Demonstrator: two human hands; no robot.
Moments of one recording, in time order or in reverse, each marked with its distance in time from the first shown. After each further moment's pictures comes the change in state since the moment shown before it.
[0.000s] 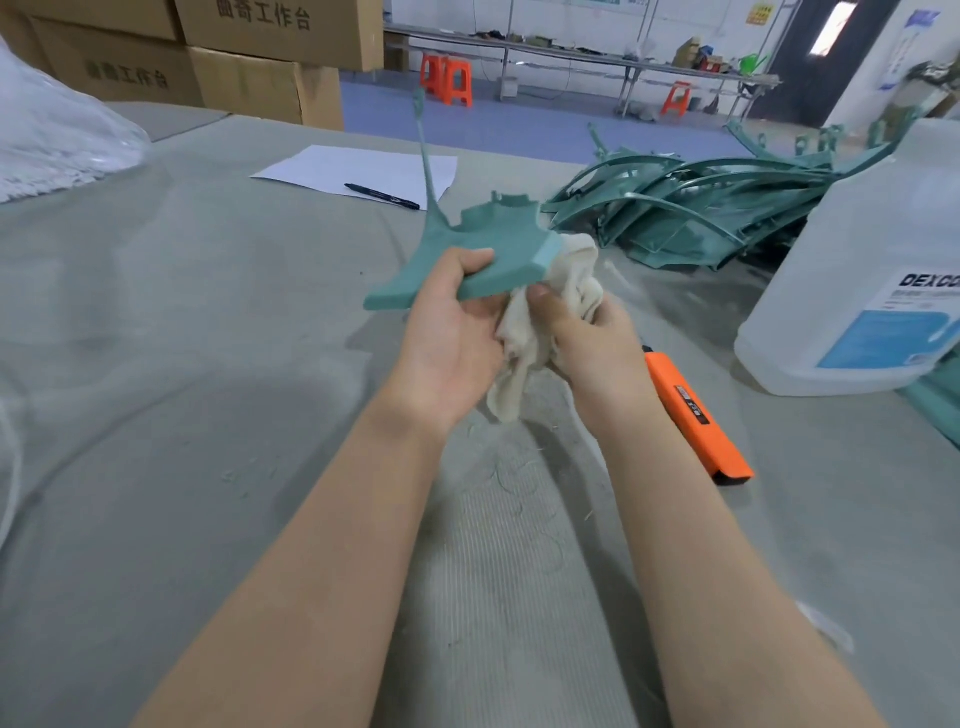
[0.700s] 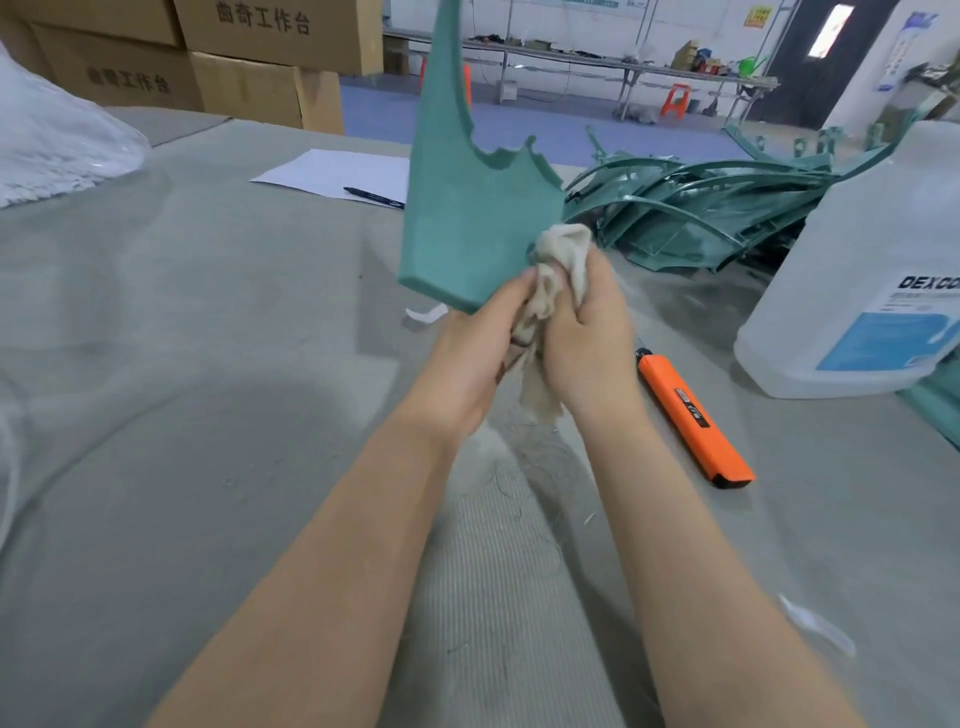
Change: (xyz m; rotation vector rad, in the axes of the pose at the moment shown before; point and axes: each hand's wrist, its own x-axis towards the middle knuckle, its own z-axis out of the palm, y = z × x) left_hand 0.005 -0.020 -0.006 0.491 0.156 0.129; right_hand -0.006 -0.007 0.011 -0.273 0.129 -0.359
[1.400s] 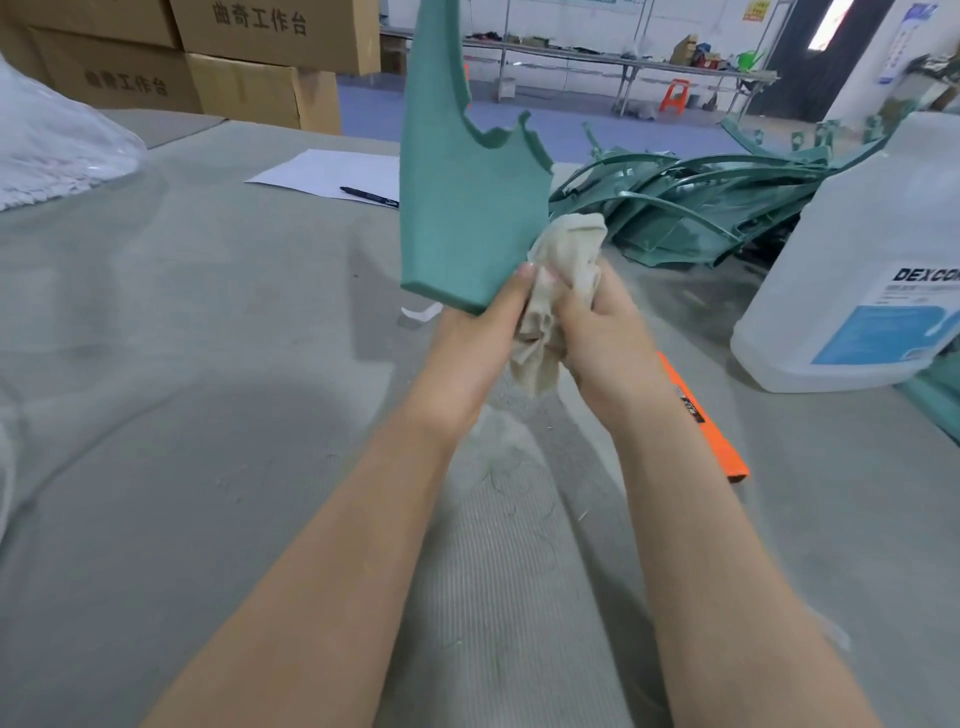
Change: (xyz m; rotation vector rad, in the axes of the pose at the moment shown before) left_hand 0.001 -0.003 0.001 0.134 0.025 0.083; right_hand 0.011 0.004 -0.017 0.315 -0.192 0.266
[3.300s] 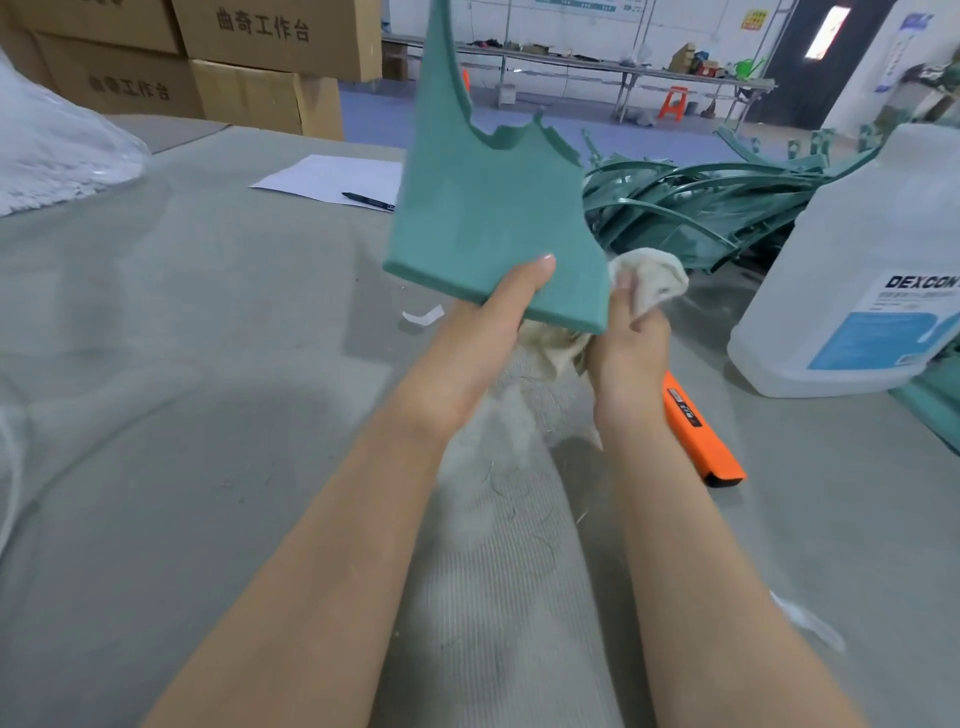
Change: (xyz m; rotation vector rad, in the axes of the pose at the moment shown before) left_hand -0.009 0.020 0.005 0.023 -0.092 -0.032; right_hand 0.005 0.021 -0.007 -0.076 0.411 0.049
